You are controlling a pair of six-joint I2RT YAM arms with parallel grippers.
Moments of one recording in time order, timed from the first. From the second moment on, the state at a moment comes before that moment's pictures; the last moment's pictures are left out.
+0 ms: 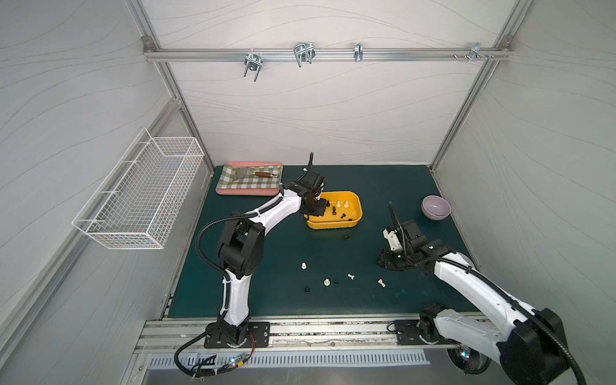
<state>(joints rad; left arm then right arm) -0.53 2.00 1.63 -0.72 0.09 -0.26 0.47 1.06 0.68 -0.77 -0.25 0.45</state>
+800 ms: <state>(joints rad) -0.52 2.01 1.68 -0.72 0.13 -0.24 0.47 1.09 0.68 -0.77 -0.26 0.44</state>
